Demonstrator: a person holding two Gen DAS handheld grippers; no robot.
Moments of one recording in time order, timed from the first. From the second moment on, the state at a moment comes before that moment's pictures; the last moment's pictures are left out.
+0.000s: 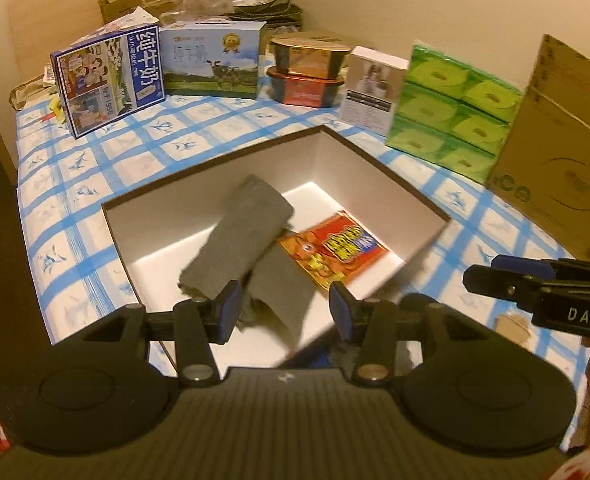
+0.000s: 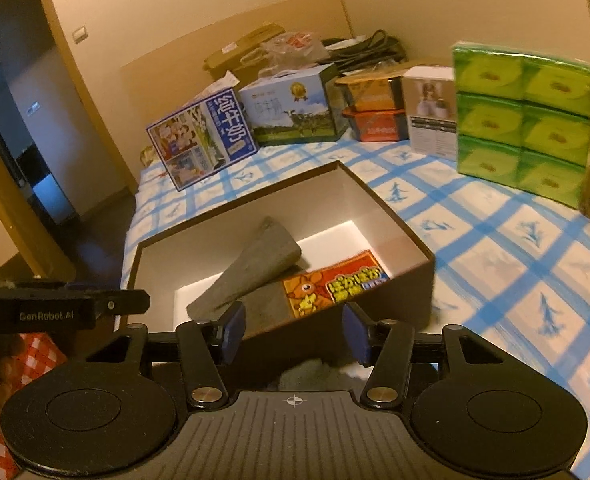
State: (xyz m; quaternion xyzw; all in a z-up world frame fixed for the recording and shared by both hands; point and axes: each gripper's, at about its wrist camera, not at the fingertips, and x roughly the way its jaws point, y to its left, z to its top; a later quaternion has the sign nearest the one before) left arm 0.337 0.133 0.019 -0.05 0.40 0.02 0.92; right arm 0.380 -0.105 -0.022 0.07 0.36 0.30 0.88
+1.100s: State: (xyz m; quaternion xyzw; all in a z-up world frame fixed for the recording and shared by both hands) left arm 0.233 0.032 -0.067 -0.03 0.44 -0.08 0.90; right arm 0.238 -0.221 -0.074 0.08 0.41 0.19 0.89
